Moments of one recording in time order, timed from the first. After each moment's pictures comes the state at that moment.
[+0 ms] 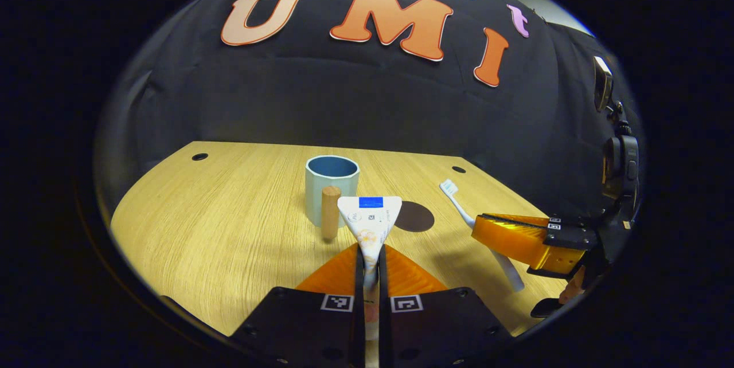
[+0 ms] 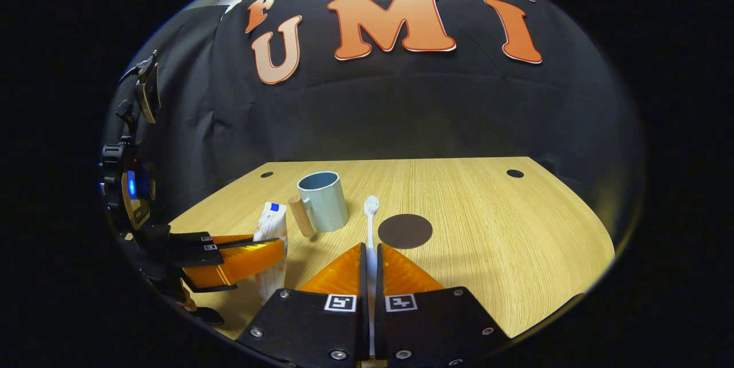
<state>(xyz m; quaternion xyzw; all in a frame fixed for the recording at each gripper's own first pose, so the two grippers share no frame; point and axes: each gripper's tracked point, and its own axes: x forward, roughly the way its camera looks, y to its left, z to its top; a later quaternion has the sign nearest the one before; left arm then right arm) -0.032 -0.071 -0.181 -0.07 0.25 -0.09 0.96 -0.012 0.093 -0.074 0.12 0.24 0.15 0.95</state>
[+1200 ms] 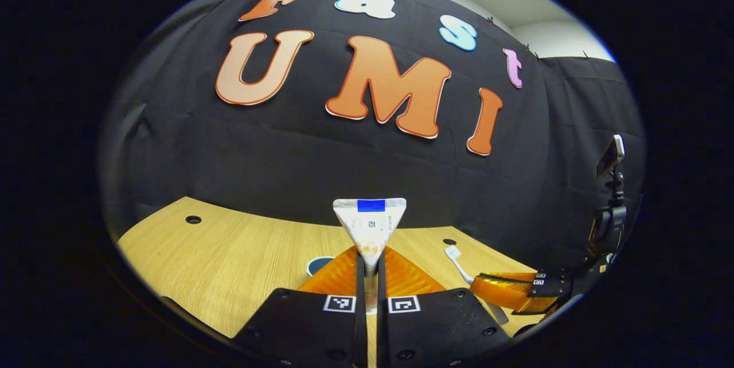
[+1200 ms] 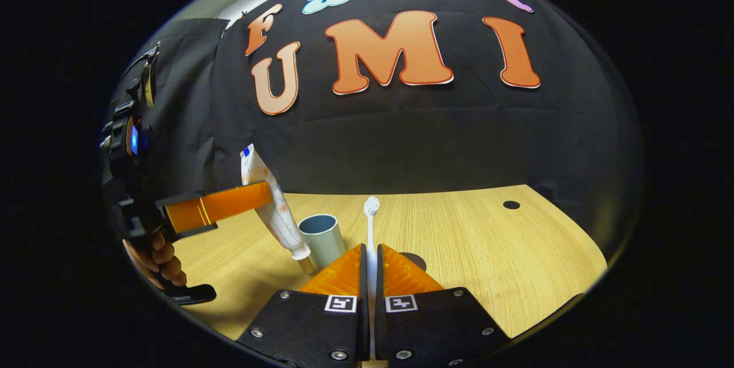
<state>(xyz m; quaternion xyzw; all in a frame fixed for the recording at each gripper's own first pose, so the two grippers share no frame) 0.056 -0.040 -0.043 -0.10 0.08 -0.10 0.99 0.025 0.076 -0.020 0.13 0.17 0.13 0.97</state>
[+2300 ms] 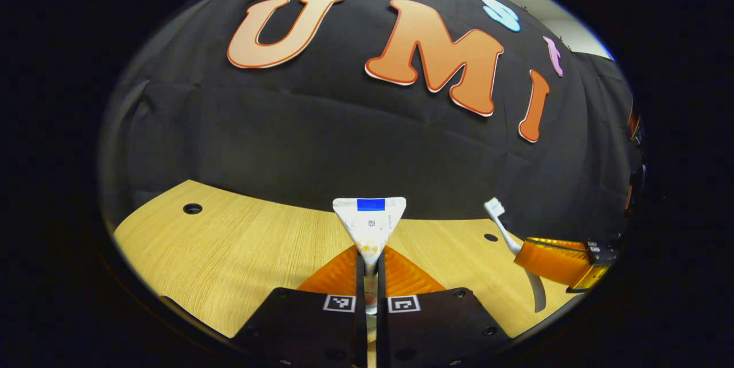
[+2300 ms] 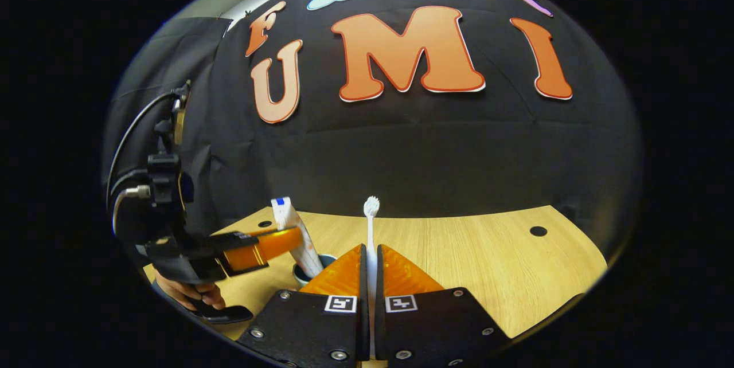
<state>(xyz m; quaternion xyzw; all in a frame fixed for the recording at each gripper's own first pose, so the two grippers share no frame) 0.156 0.005 -0.129 -0.10 0.16 -0.05 0.98 0.121 0.128 0.008 0.13 0.14 0.16 0.97</state>
